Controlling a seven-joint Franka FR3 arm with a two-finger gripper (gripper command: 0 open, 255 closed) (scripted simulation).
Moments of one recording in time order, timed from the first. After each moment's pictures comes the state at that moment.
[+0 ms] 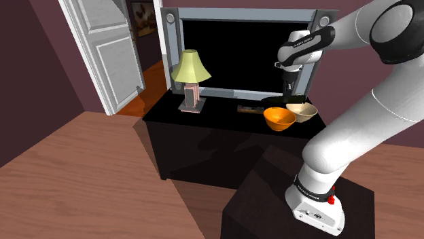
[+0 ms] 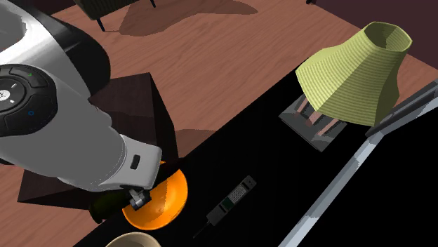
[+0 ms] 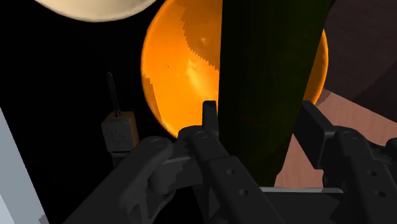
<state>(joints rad) -0.30 -0.33 -0.59 -2.38 -0.26 2.07 -1.17</state>
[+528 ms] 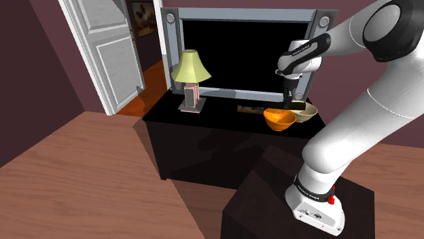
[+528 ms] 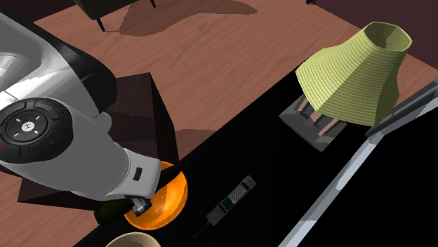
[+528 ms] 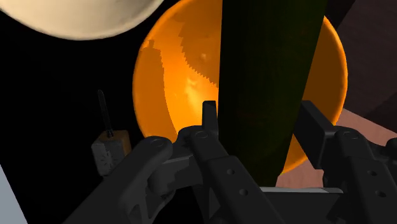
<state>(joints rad) -0.30 -0.28 -0.63 -2.44 -0.26 2.18 -1.20</state>
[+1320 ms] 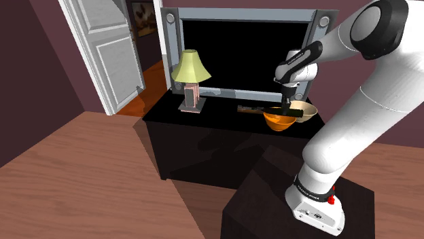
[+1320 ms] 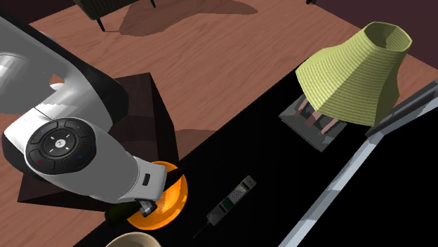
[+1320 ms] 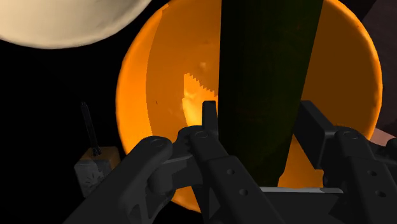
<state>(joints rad) -0.29 -0.20 -0.66 -2.50 -0.24 2.30 -1.22</state>
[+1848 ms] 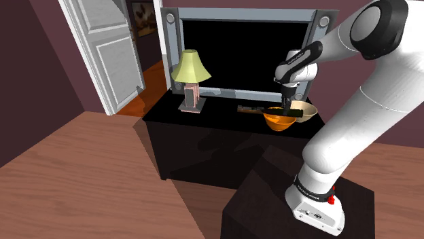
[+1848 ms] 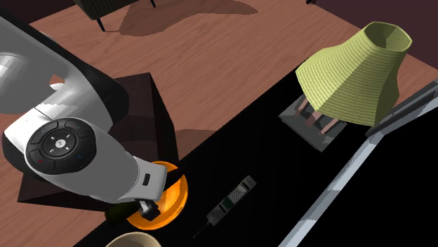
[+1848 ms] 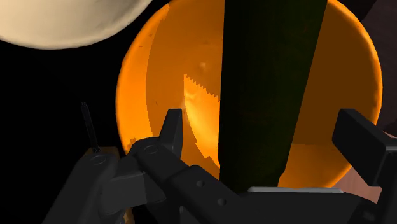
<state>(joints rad) -0.29 -0.20 -0.66 -2.50 -0.24 2.30 -1.22</state>
